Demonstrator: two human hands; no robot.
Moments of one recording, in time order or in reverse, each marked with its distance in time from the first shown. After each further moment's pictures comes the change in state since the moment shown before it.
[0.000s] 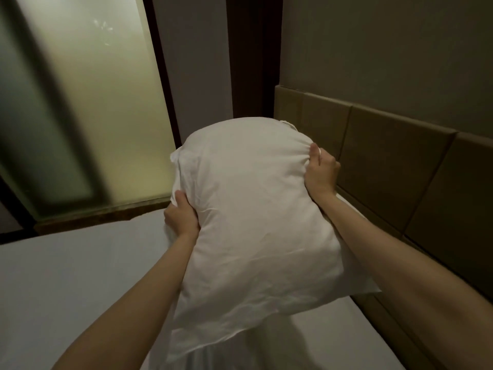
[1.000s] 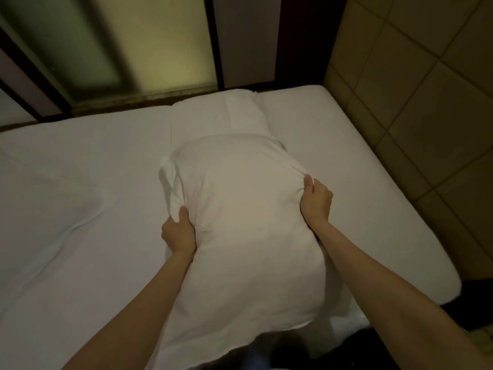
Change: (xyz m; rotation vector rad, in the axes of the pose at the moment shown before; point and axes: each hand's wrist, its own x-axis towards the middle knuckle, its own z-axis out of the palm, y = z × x) left_hand 0.019 -0.212 -0.304 0.409 -0.050 -0.275; right_hand -0.363 0.045 0.094 -0.257 -0.420 0.495
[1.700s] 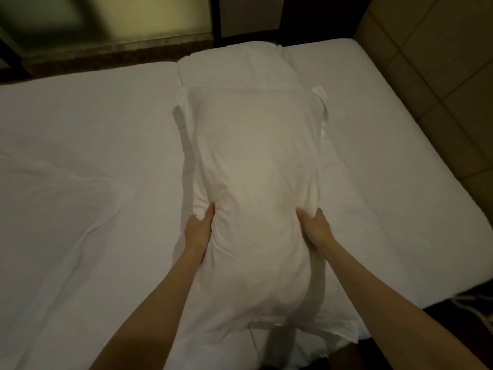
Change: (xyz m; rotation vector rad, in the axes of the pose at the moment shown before) left_hand 0.211 -0.082 -0.044 0.164 -0.500 -0.263; right_hand -0.082 0.000 0.204 -0.078 -0.319 0.561
